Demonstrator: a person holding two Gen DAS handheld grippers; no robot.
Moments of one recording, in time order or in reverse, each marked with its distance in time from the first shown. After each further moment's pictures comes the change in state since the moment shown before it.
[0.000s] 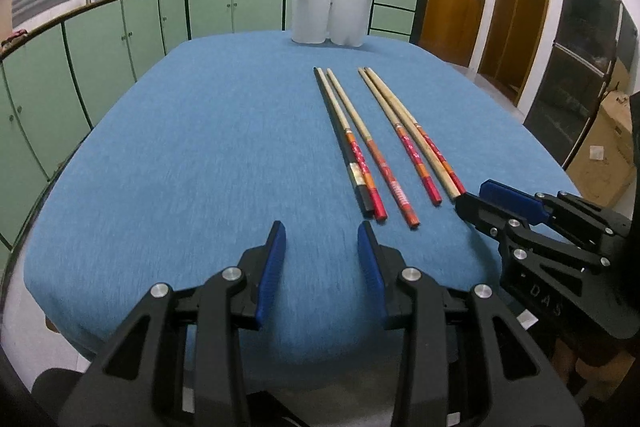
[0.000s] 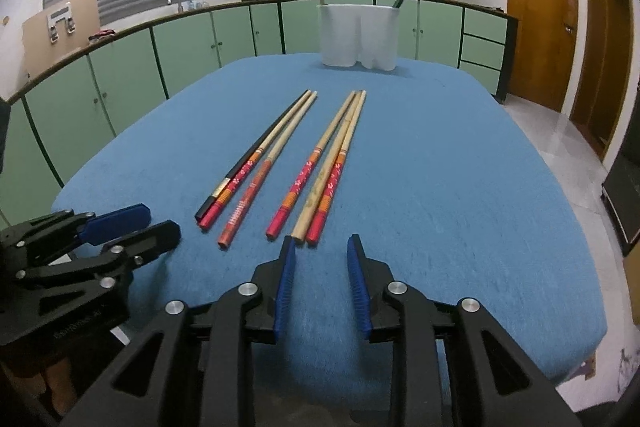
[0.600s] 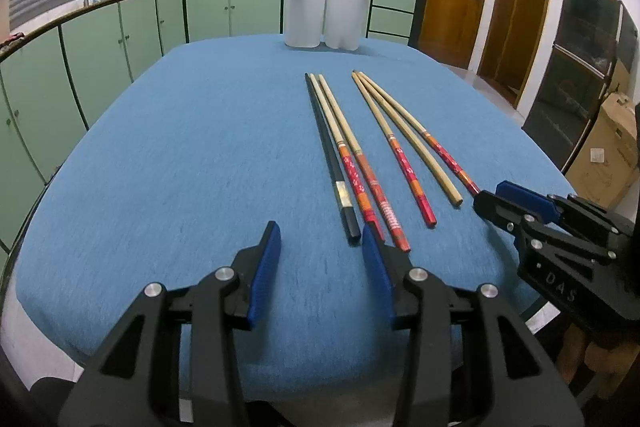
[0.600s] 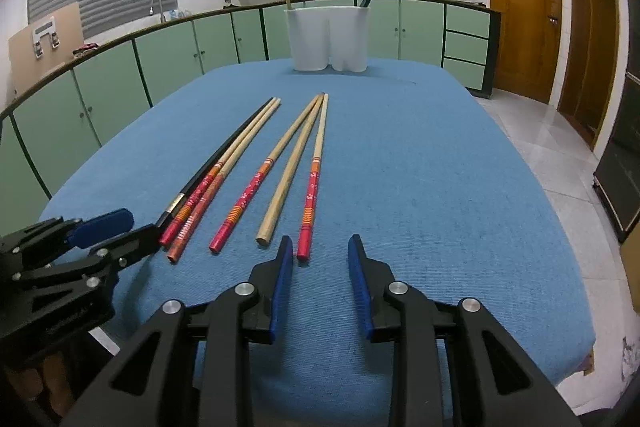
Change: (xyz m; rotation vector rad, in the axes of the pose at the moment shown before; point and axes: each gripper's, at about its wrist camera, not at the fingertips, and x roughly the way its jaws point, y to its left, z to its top) left arm 0.009 -0.008 0.005 -0.007 -0.010 -0.003; right arm 0.003 -0.034 0.007 0.055 -0.008 -0.029
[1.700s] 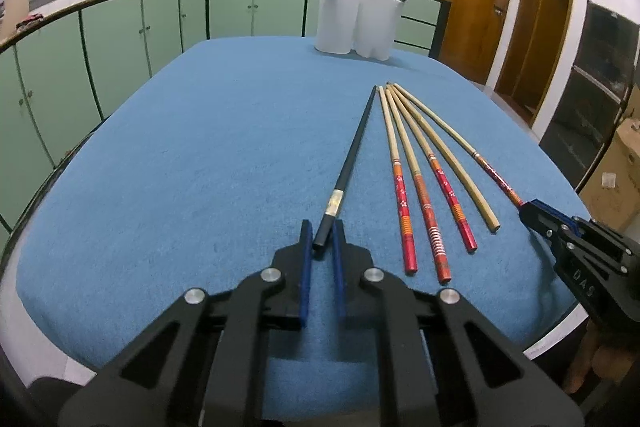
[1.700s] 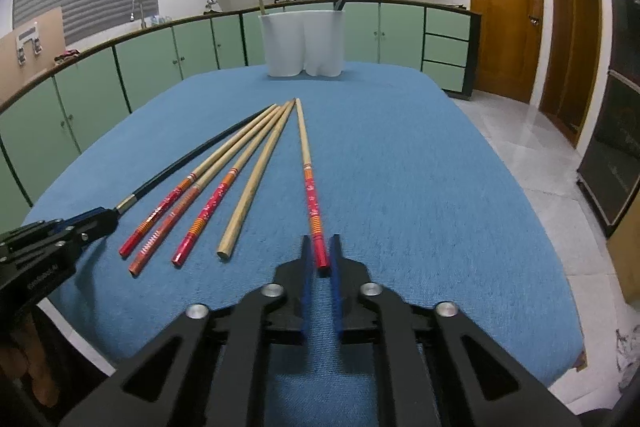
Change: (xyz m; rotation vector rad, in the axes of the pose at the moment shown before) left arm 0.006 0.024 0.008 -0.080 -0.022 0.044; right arm 0.002 -0.013 0.001 0.030 -0.026 -0.102
